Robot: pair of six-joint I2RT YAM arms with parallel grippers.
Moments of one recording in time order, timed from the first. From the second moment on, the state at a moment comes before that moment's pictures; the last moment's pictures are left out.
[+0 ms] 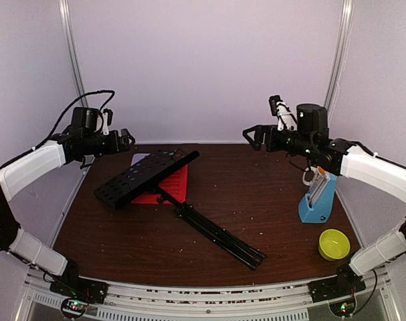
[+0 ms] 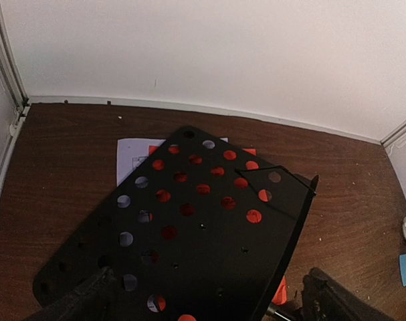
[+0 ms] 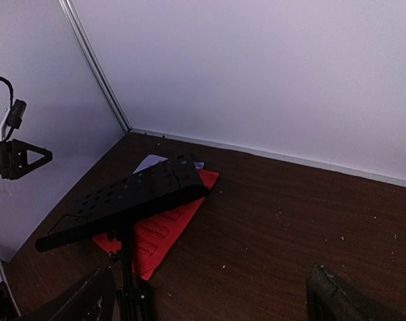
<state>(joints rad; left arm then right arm) -0.26 1.39 1.16 -0.30 0.07 -0.34 0.55 1.35 1.14 -0.02 -0.06 0.26</state>
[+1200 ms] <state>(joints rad) -0.46 1.81 1.60 -0.71 0.28 -0.05 0.60 1.43 1.09 -0.12 -0.34 0.24</state>
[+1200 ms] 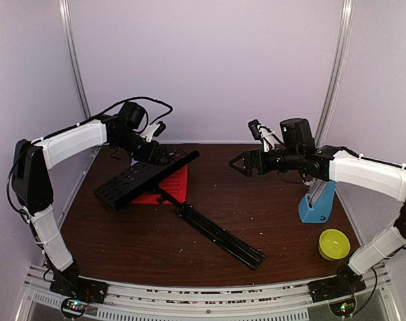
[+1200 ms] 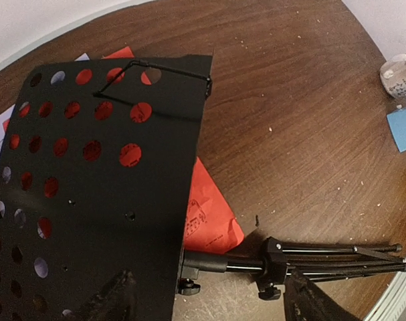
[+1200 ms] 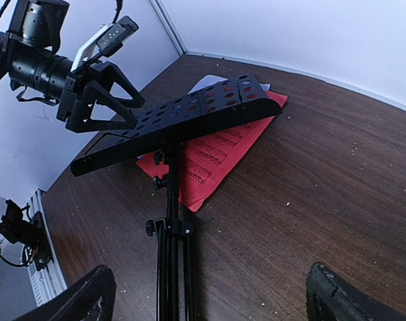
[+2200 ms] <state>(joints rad) -0.45 1.99 1.60 -0.73 0.33 -0.03 0.61 1.49 1.14 -0.12 -0.39 0.24</state>
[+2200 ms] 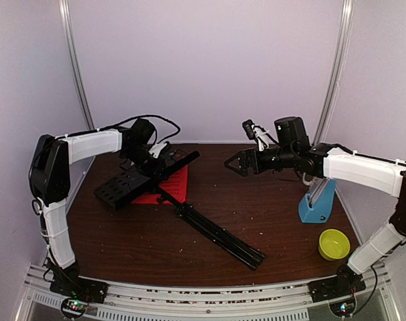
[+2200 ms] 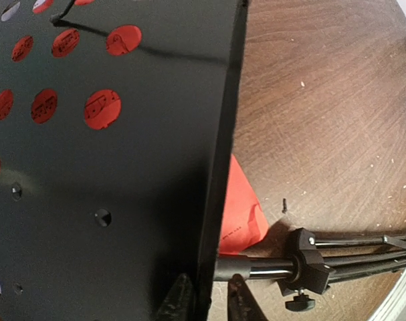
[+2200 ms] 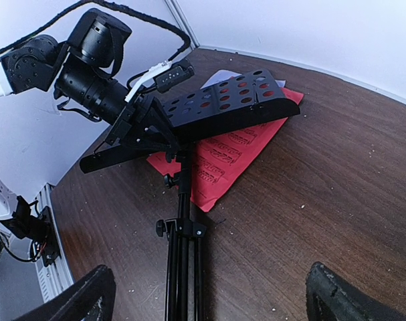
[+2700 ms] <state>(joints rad) -0.46 1.99 1.63 -0.78 0.27 0.02 0.61 1.50 1.14 -0.10 -0.41 0.26</state>
